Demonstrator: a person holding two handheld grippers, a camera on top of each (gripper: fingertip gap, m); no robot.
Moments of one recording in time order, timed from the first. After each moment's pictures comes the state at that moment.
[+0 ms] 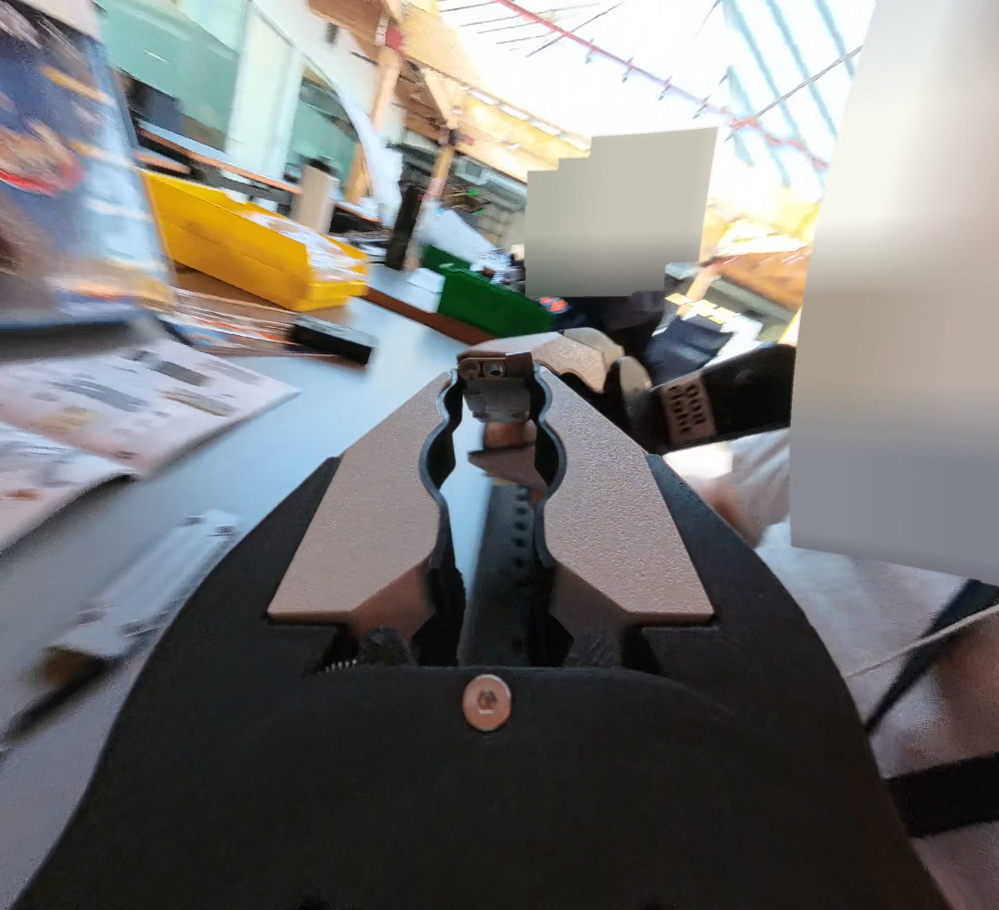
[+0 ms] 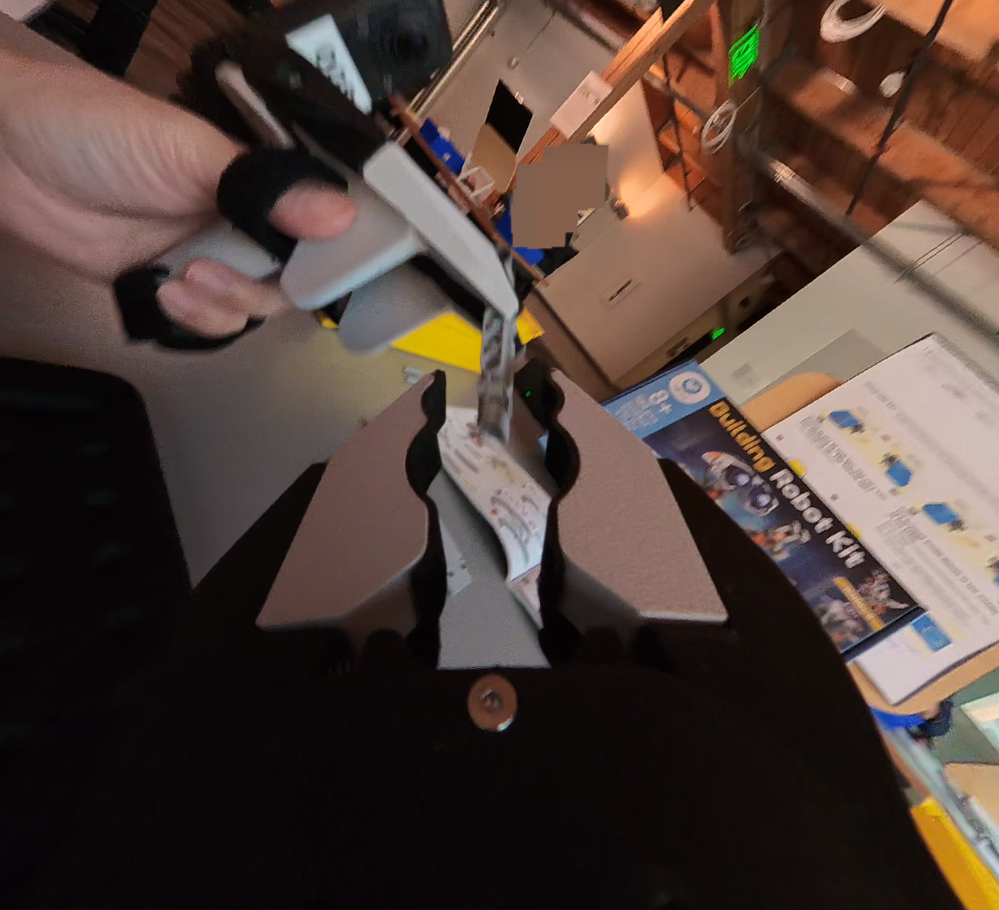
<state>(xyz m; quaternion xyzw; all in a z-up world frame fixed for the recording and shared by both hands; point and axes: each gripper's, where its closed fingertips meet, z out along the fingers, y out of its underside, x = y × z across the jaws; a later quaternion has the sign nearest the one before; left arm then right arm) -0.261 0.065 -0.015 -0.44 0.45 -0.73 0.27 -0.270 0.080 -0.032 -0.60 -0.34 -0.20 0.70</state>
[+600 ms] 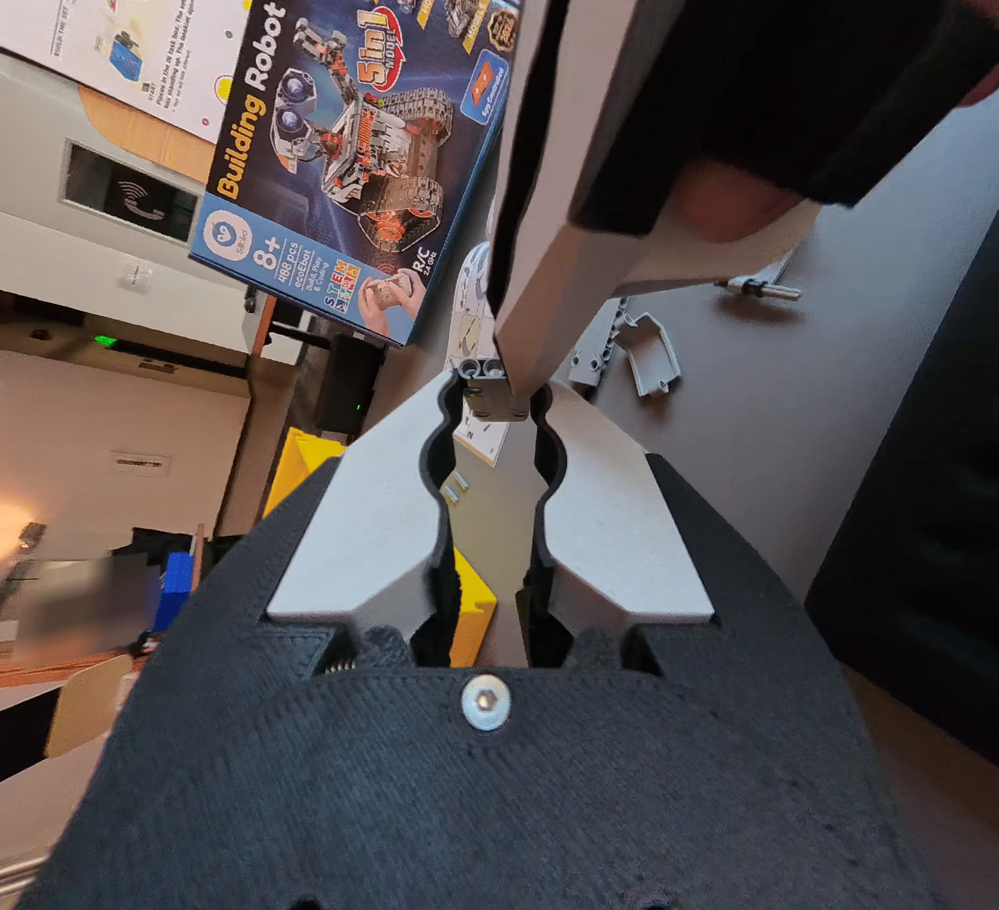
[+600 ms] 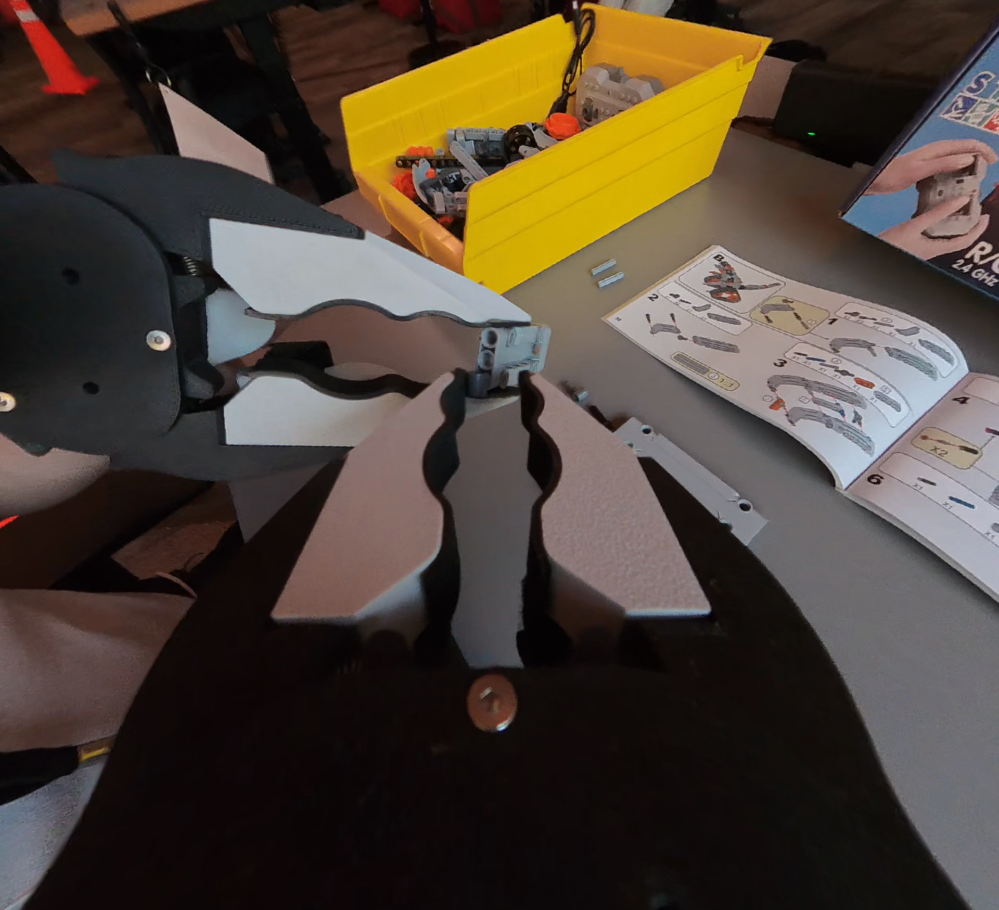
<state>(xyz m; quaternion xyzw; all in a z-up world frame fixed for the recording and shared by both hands) -0.281 0.131 -0.070 -0.43 0.71 -0.01 0.56 -0.293 0.125 -0.063 -0.82 -0.13 0.16 0.54</state>
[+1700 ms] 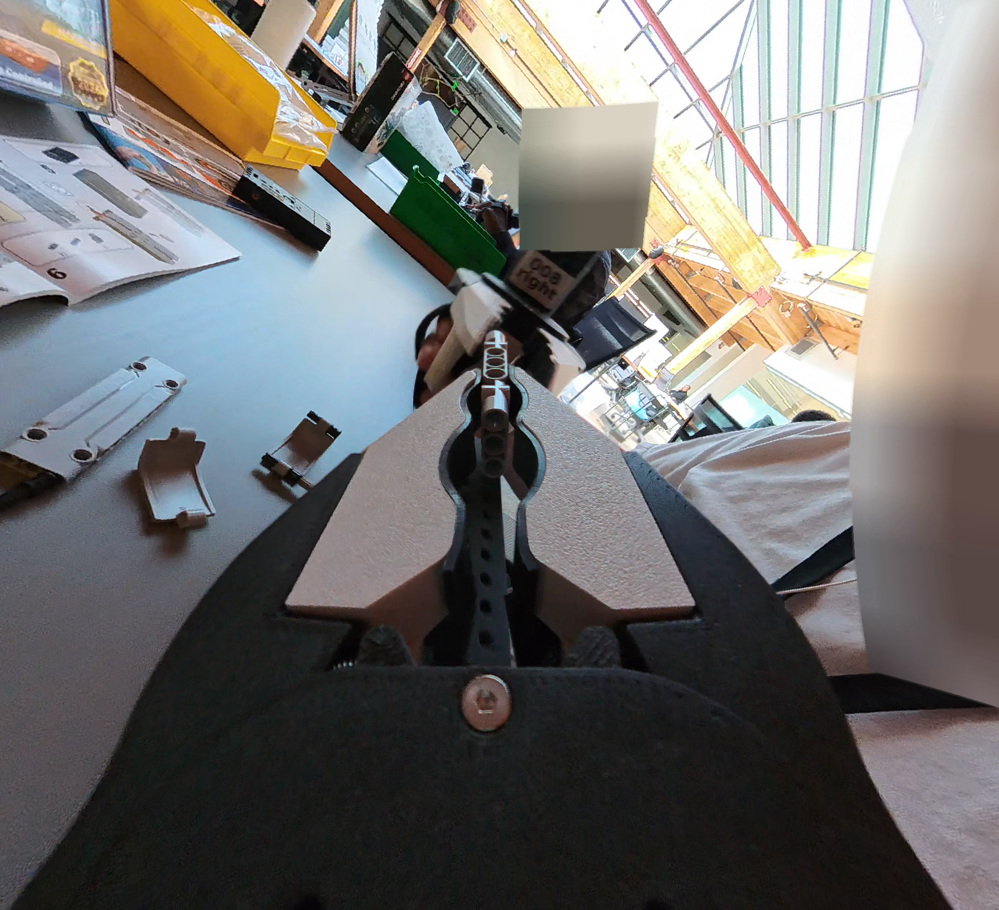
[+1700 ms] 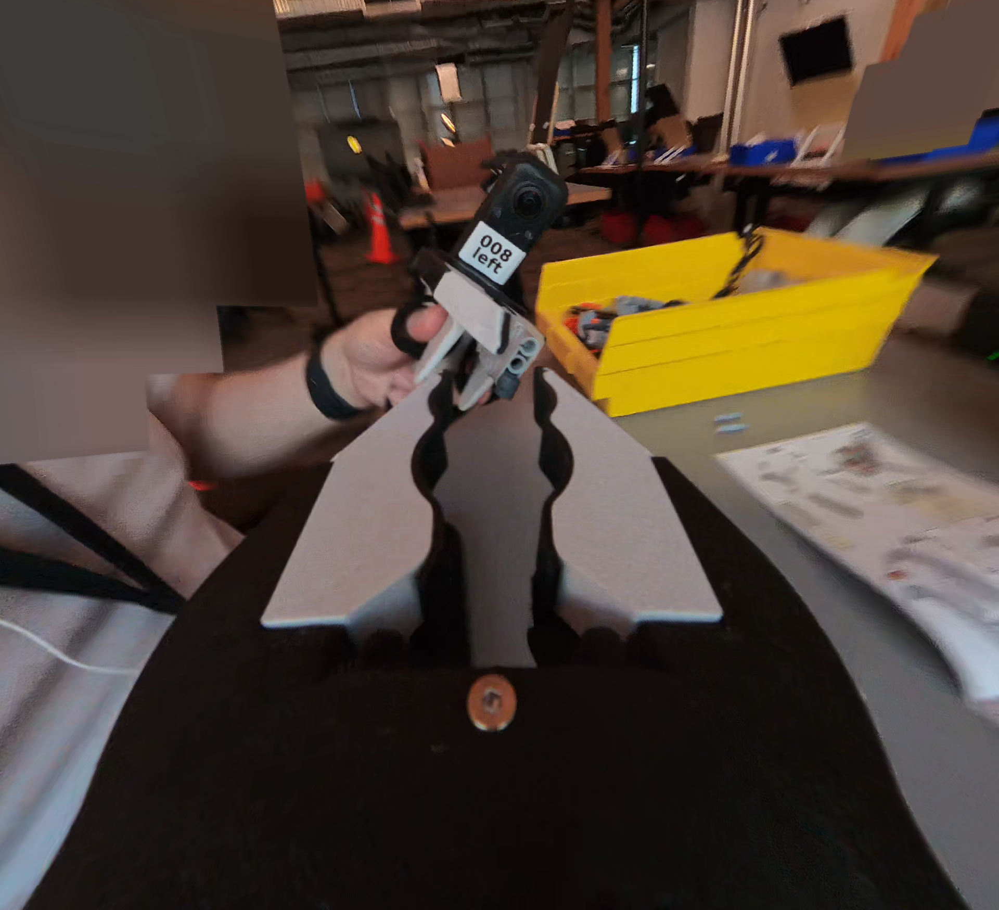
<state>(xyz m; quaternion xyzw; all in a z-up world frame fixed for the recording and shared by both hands) -0.298 0.085 -0.023 -0.52 0.42 -0.74 0.10 -0.300 0.080 -0.023 -0.65 -0.24 0.32 0.65</state>
